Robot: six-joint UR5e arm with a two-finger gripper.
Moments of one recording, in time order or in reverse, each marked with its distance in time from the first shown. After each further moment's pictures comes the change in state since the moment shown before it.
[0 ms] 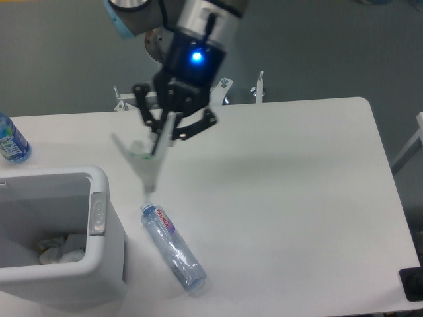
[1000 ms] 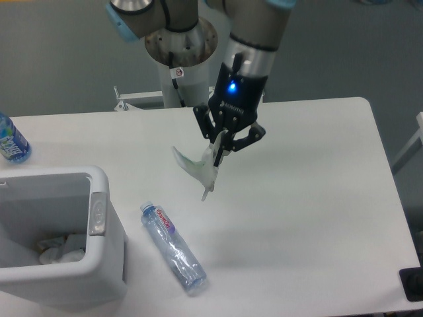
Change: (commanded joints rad) arm 0.235 0.020 0.015 -0.143 0.051 0.396
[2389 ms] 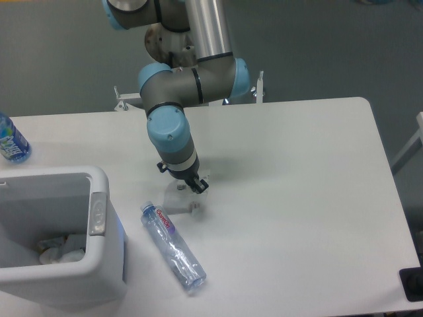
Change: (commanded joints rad) arm -0.334 -0.270 -0.383 0.187 0.787 0.361
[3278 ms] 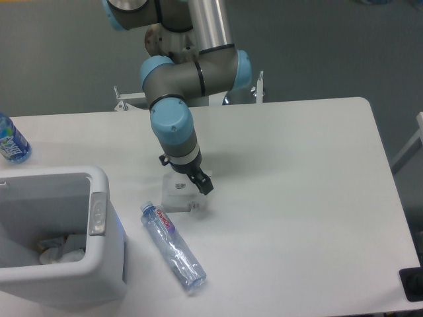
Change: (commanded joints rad) arm -0.005 0.008 -0.035 0.005 -0.009 0.020
